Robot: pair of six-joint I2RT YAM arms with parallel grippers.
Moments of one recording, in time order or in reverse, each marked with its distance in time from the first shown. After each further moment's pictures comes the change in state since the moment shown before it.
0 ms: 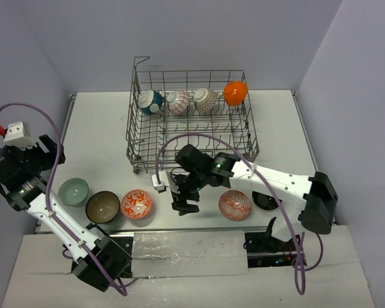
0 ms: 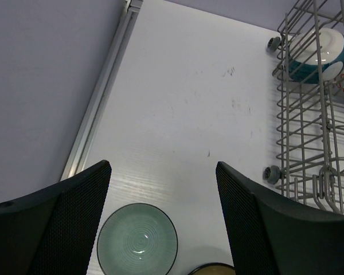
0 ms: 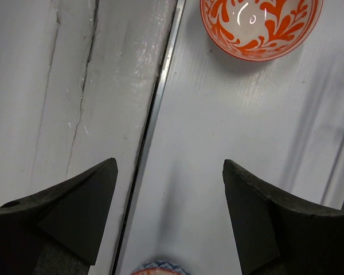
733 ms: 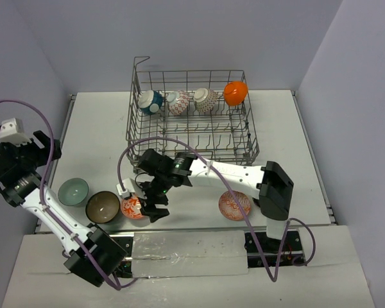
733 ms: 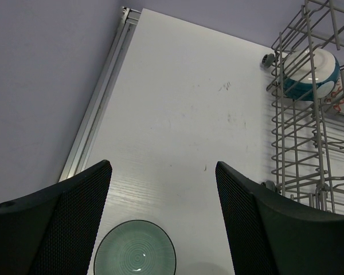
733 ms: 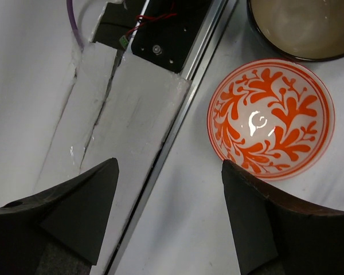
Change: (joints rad) left arm 0.003 0.096 0.047 0.091 0.023 -0.064; right arm 0.119 0.397 0.364 -0.007 -0.097 -0.017
